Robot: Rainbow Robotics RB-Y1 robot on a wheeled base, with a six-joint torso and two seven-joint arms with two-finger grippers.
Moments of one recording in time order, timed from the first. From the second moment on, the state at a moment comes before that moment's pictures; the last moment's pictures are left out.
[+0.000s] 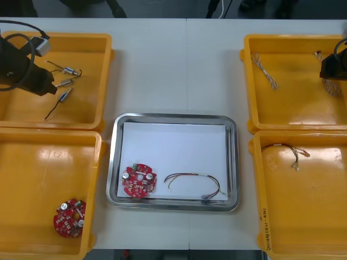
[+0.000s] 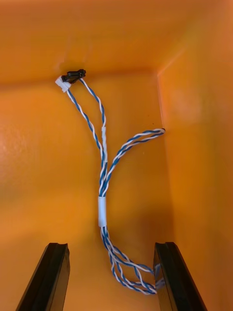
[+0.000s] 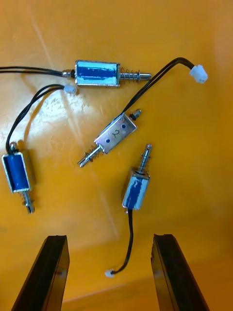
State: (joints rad) right arm -1.11 -0.70 -0.02 -0.44 -0.49 0.97 1.69; left arm -0.77 0.87 -0.19 -1.25 0.89 1.38 -1.79
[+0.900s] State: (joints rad) right arm -1.04 -0.70 -0.02 -0.44 -0.52 0.90 1.69; left arm -0.77 0.82 -0.32 -1.21 0.86 1.25 -1.93
